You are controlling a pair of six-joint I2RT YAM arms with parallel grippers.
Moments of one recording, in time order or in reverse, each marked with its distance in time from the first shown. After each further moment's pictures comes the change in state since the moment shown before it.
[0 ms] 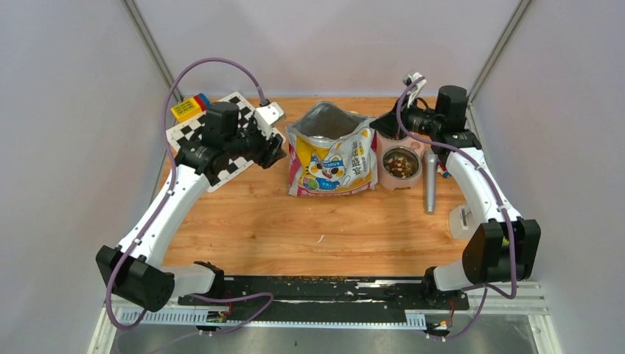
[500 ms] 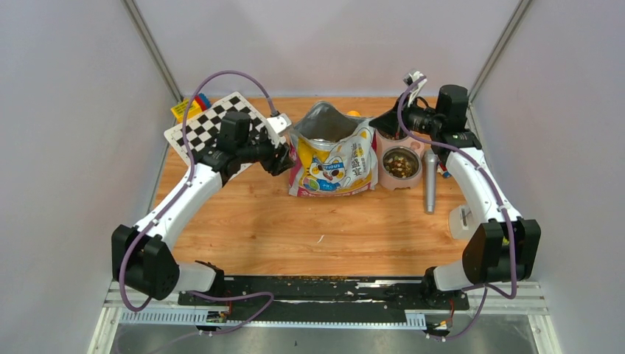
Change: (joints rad) left arm 0.000 0.067 -0.161 0.189 0.141 -0.030; right arm 0.000 -0.002 -0.002 0.033 -0.022 0.008
